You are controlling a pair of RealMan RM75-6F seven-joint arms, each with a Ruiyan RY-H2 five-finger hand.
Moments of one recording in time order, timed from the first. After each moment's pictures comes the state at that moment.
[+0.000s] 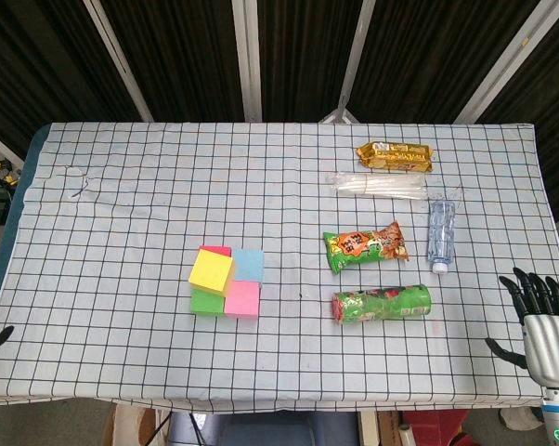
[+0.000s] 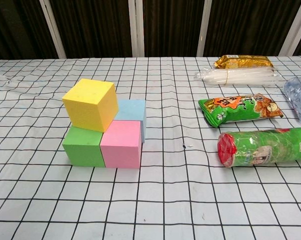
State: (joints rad) left arm 0.01 -1.06 -0.09 -1.77 1.38 1.58 0.11; right arm 0.03 -1.06 0.06 -1.73 -1.51 1.53 -0.13
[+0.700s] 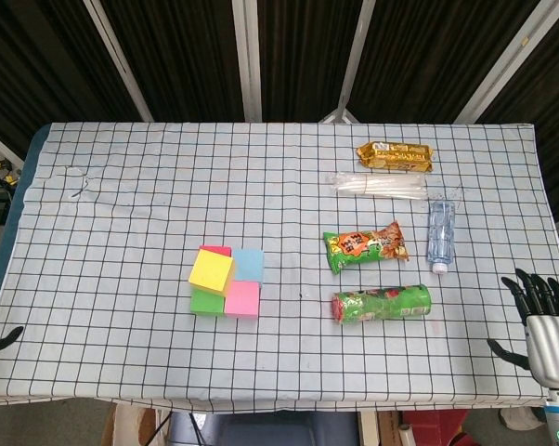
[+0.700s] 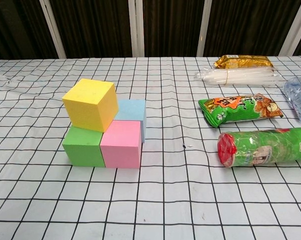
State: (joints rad) left arm -0.01 -1.04 -0.08 -1.76 1.41 1.53 0.10; right arm 0.02 -1.05 0.06 -1.73 -1.50 1.53 -0.10
